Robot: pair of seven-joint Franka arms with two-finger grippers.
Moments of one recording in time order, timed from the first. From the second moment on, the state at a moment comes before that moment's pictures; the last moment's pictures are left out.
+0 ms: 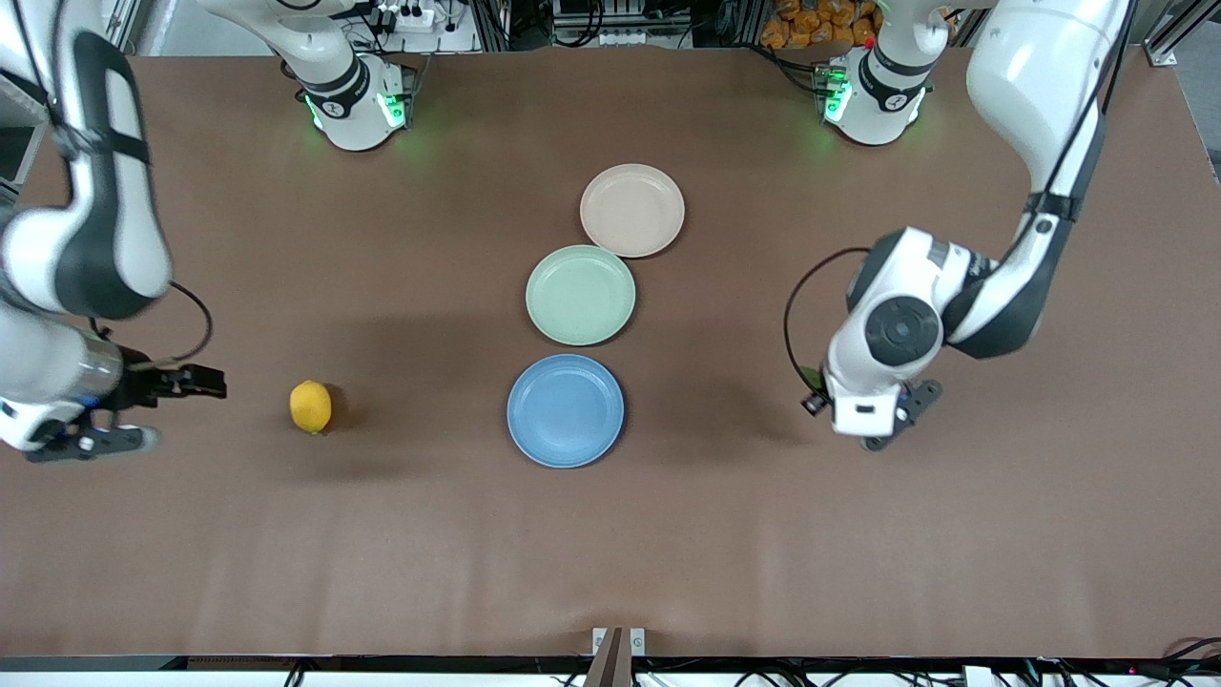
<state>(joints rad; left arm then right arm) -0.03 0.59 -0.33 -1.59 0.29 2.02 -1.21 0.03 0.36 -0.13 -1.52 0.07 1.81 -0.20</state>
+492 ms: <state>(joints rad) 0.03 0.66 -0.30 -1.54 0.30 2.06 -1.10 0.02 0.17 -0.18 -1.45 0.08 1.52 -0.18</state>
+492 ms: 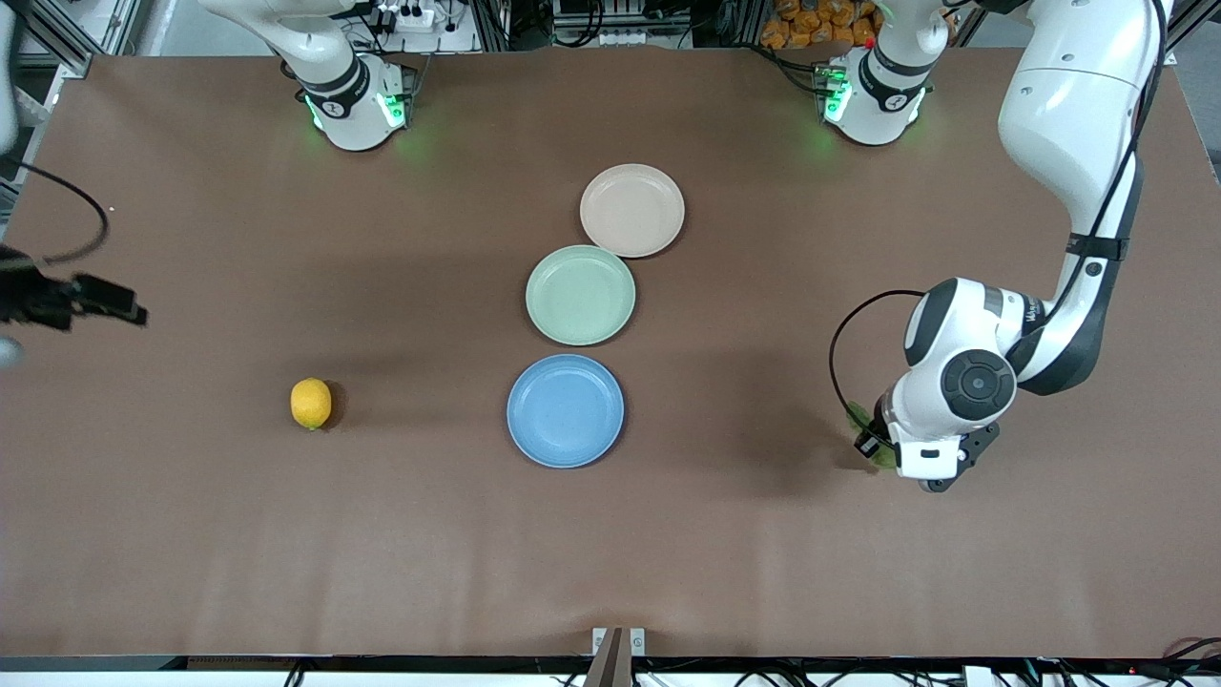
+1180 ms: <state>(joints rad) 0.05 0.62 -0.31 -1.56 0.30 2.06 -0.97 0.04 0.08 -0.18 -1.49 0.08 1.47 -0.15</state>
